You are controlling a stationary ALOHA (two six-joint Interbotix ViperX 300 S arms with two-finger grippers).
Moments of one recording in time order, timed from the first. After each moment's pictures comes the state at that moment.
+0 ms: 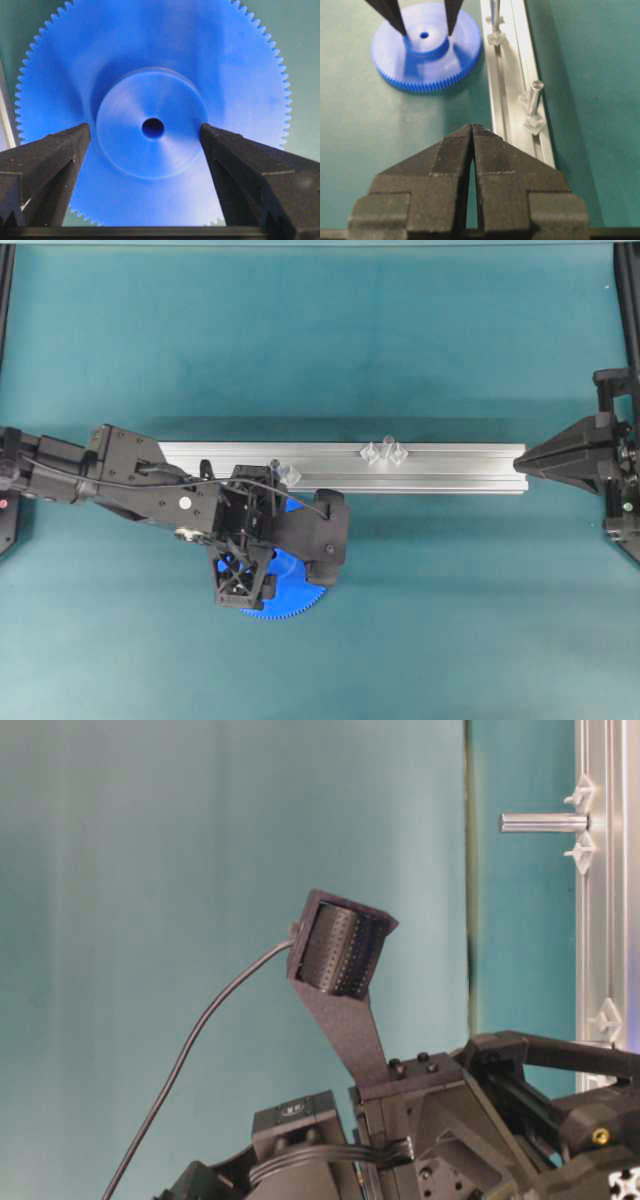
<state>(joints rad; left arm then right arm) -0.13 0.19 0.39 0.02 0.59 -0.01 -0.03 -0.98 1.15 0.02 0.29 0.07</state>
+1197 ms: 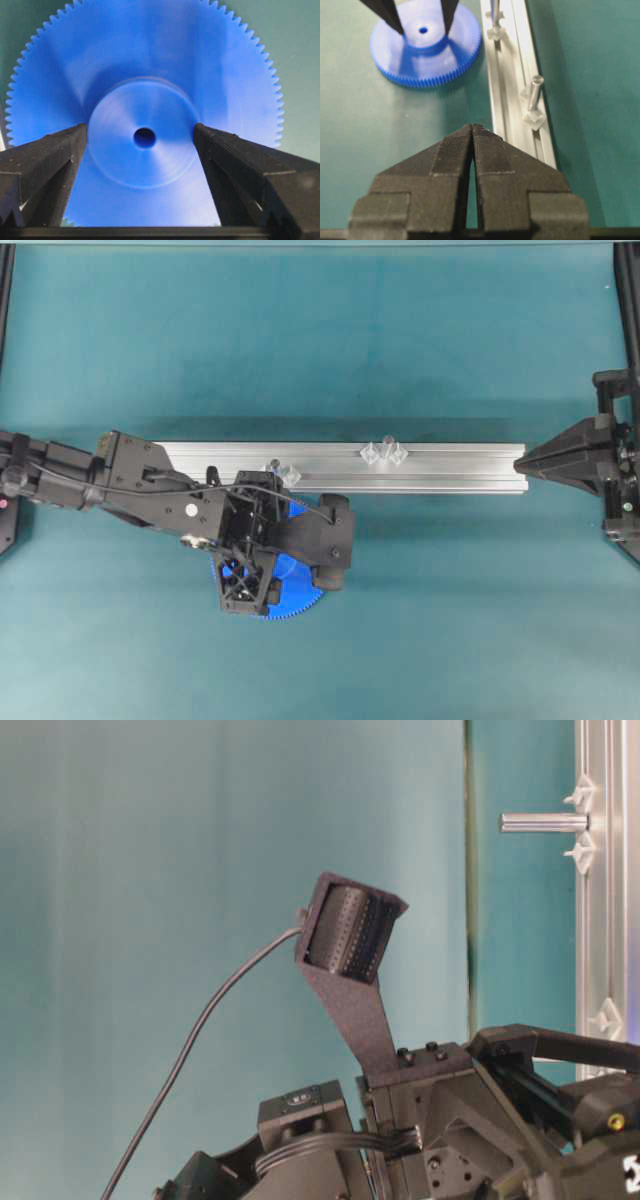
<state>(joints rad) -0.15 0.22 0.37 0.02 0.59 -0.05 -0.03 -0.98 1.16 0.01 0.29 0.07</state>
